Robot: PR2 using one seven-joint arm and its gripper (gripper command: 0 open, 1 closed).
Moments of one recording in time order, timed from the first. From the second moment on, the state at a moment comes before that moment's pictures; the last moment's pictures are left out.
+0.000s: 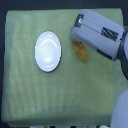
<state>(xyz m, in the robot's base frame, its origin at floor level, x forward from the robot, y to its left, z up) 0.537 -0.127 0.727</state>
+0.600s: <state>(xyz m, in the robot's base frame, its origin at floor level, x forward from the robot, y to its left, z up) 0.544 -0.127 0.759</state>
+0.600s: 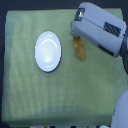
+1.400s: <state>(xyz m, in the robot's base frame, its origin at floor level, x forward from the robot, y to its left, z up) 0.547 -0.092 0.876</state>
